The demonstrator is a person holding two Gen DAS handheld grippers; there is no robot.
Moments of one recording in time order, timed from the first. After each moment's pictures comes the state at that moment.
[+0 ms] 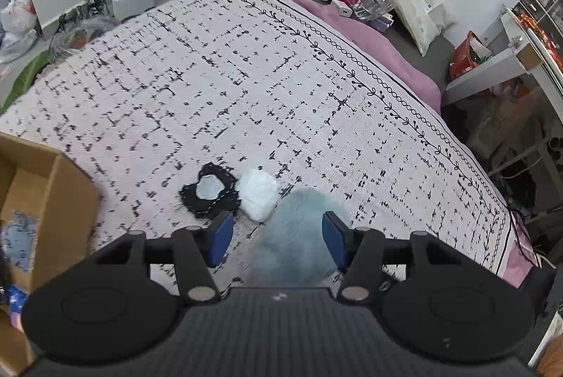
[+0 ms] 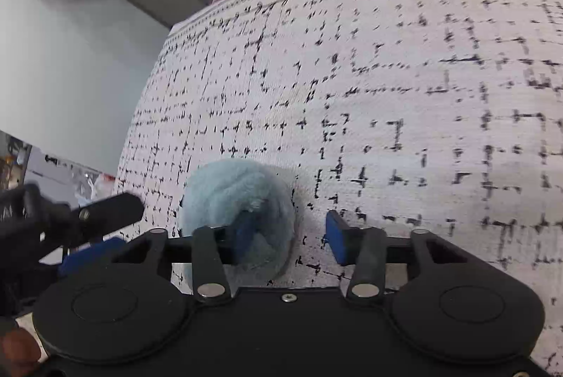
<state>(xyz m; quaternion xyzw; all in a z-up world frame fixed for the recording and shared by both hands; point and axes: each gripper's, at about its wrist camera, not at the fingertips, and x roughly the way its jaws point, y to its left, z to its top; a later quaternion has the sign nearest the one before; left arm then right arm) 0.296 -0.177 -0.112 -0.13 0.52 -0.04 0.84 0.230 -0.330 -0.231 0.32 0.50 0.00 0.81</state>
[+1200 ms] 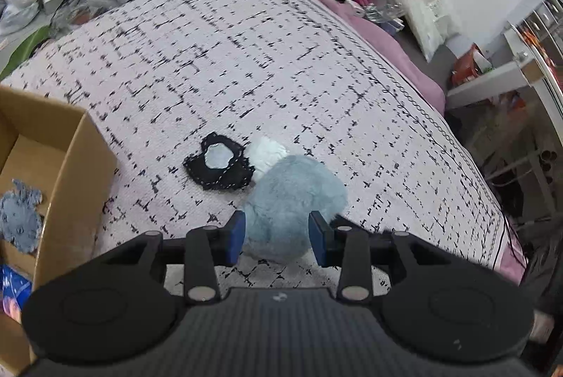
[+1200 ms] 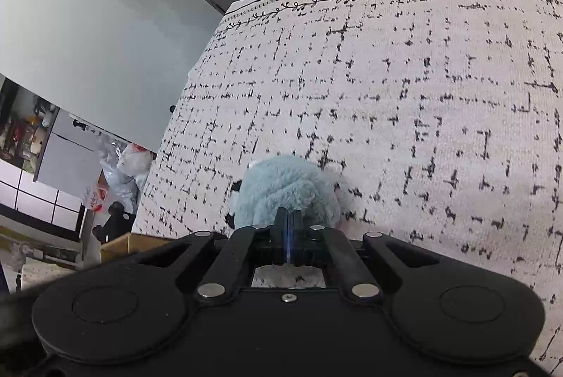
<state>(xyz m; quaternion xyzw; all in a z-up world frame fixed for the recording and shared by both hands) 0.276 -0.136 -0.126 -0.16 0.52 -0.05 0.84 0.248 -0.291 -0.198 0.29 0.50 0.07 0.81</state>
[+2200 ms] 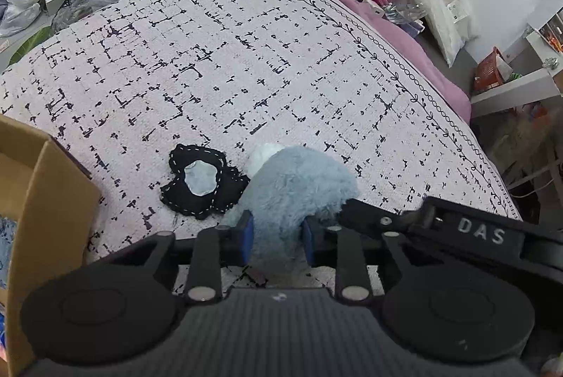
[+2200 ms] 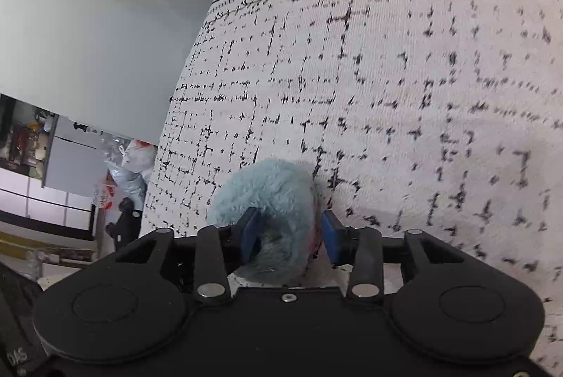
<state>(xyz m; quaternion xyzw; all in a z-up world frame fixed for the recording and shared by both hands) 0.313 -0.133 -0.165 -0.17 0.52 -0.03 0.84 0.290 -0.291 -0.226 0.33 0.53 0.08 0.77</state>
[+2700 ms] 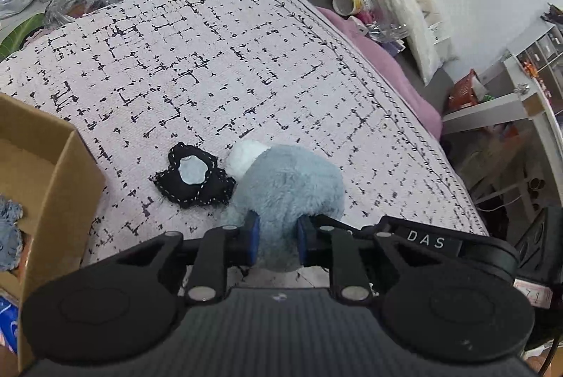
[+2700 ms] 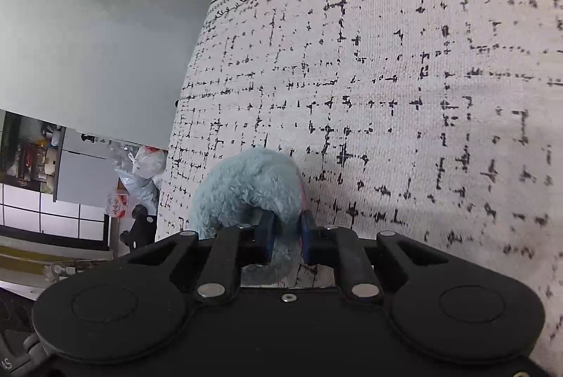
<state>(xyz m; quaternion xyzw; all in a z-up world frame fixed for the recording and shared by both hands) 0.293 -0.116 -0.138 -0.22 0.50 -0.06 0.84 0.271 -0.290 -0.214 0.36 0.53 0.08 0.76</state>
